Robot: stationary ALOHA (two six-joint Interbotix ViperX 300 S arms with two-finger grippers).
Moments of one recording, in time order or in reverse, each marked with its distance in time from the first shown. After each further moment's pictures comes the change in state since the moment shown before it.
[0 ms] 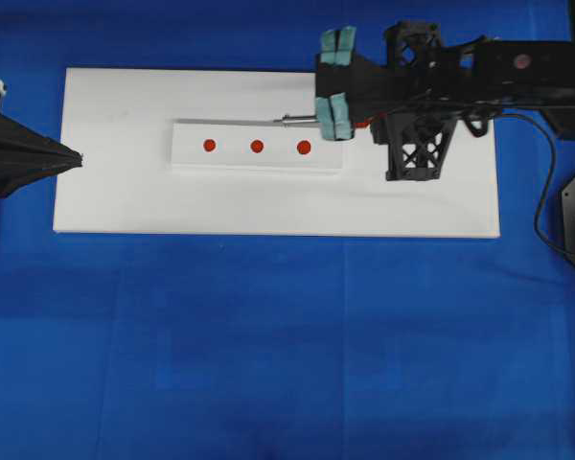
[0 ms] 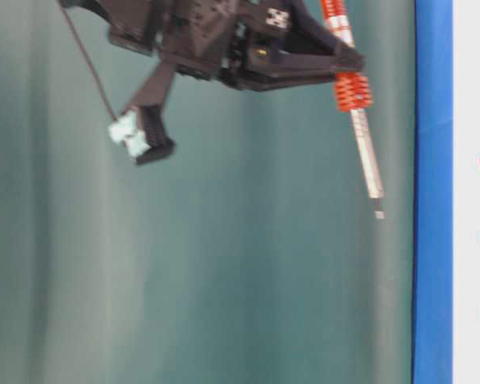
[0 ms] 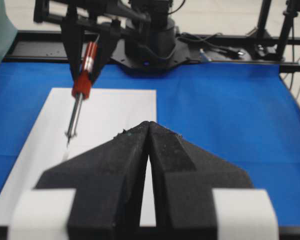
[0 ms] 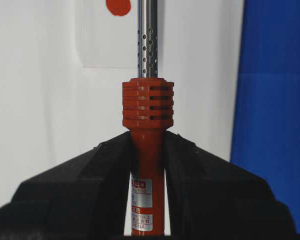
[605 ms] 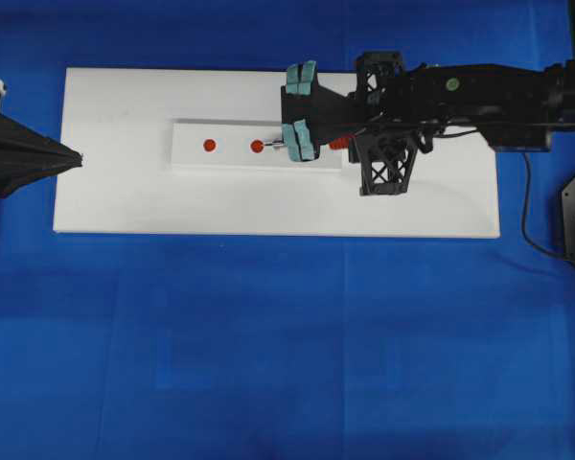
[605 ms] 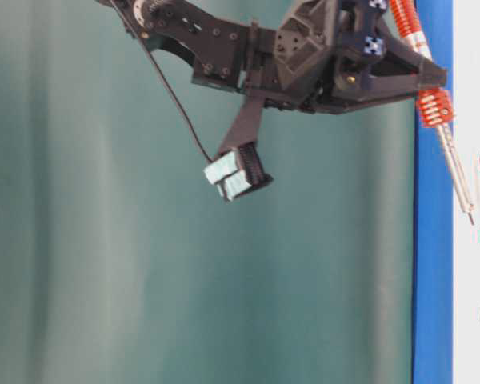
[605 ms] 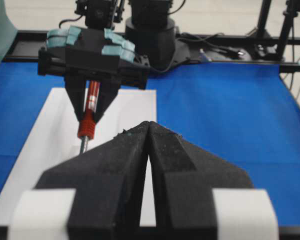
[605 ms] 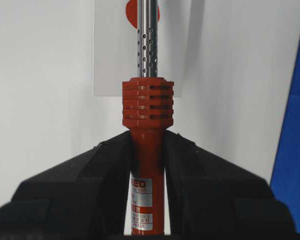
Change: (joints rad) left arm 0.000 0.000 0.000 0.000 0.000 0.000; right arm 0.002 0.169 -0.003 0.021 -0.092 -0.003
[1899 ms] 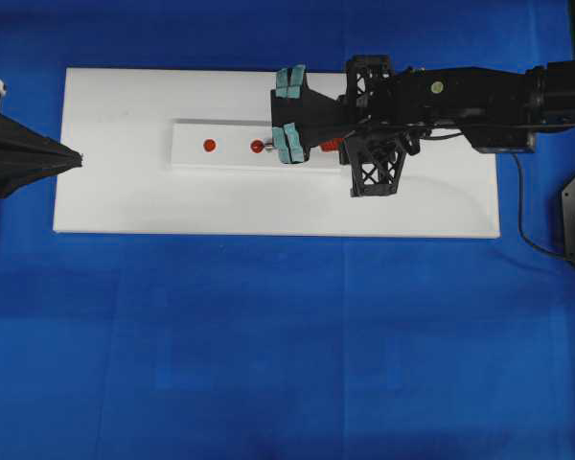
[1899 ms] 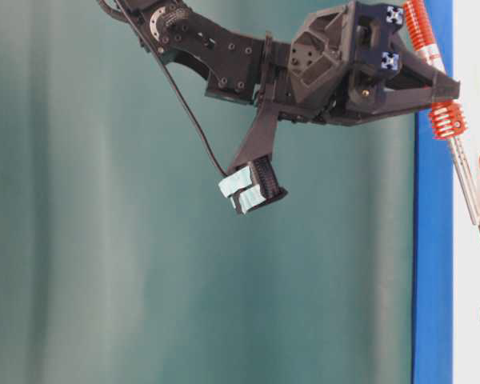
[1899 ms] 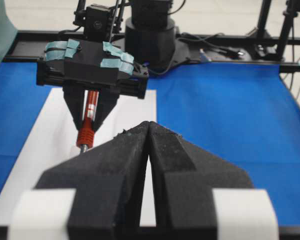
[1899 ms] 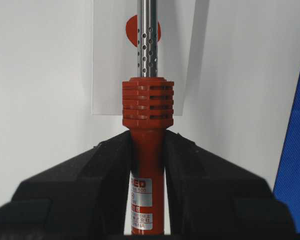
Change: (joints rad) left arm 0.000 0.000 0.000 0.000 0.000 0.000; right arm -0.002 0.032 -0.020 0.000 -0.018 -0.002
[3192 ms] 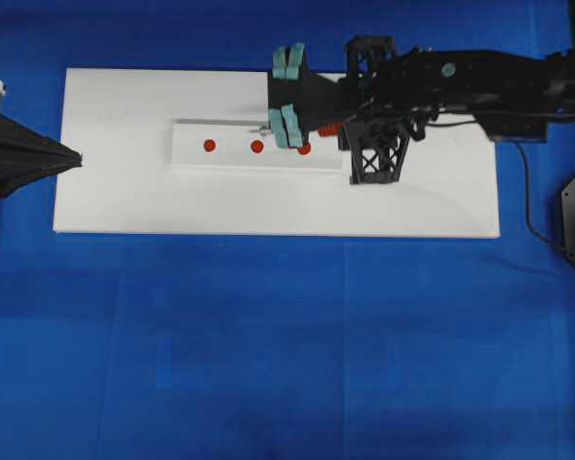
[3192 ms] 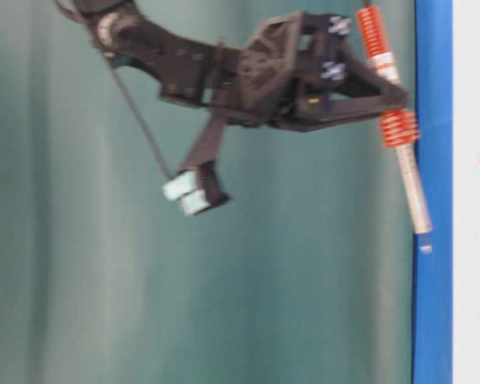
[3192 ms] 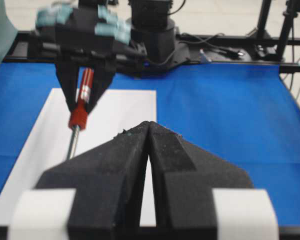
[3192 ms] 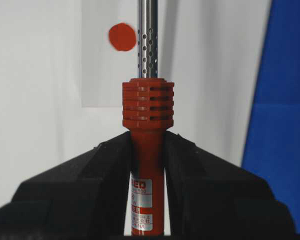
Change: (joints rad) left arm 0.000 -0.002 0.000 0.000 0.000 0.000; right arm 0.002 -0.063 -0.095 -0.020 0.149 -0.003
